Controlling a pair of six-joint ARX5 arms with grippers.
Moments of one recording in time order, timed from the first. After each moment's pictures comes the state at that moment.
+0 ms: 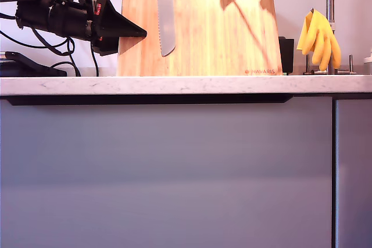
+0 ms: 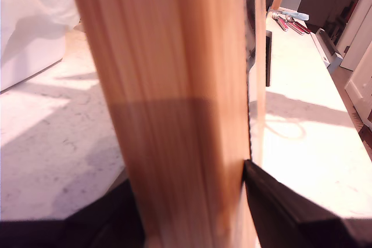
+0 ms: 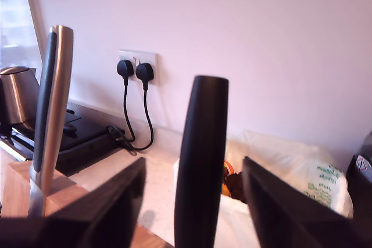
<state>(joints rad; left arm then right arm) -0.16 1.89 1.51 -0.10 1.13 0.22 0.19 1.77 2.08 -0.26 -0.45 -0.03</state>
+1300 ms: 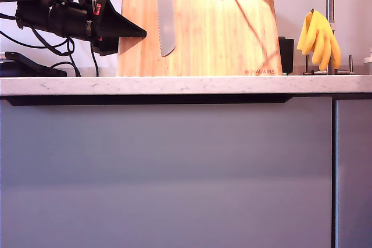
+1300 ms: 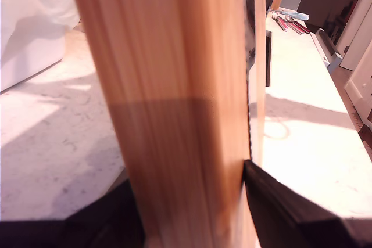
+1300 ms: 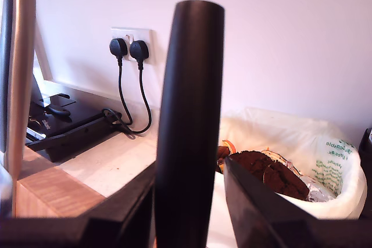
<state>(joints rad) -0.16 1.89 1.51 -0.09 1.13 0.22 0.20 1.84 2.09 -0.27 -0.44 -0.02</state>
